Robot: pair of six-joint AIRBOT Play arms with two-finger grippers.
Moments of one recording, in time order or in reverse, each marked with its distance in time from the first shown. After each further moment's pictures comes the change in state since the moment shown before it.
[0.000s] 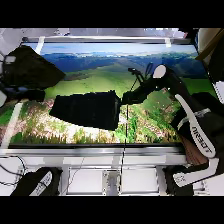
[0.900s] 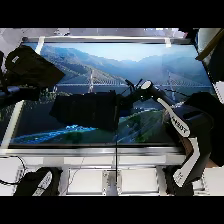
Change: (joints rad) left arm 0.000 0.091 0.002 -0.031 0.002 -0.049; right arm 0.060 -0.283 -0.033 0.246 -0.261 -0.012
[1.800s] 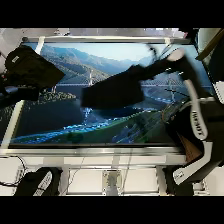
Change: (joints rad) left arm 0.000 0.026 0.000 -0.016 0.000 0.000; right arm -0.259 0.152 0.435 -0.222 0.257 0.080
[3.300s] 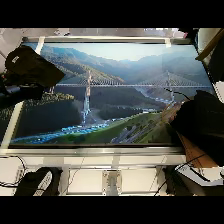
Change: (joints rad) left arm 0.000 0.009 0.000 -0.115 0.000 0.000; right arm -1.163 0.636 -0.427 -0.513 0.481 0.035
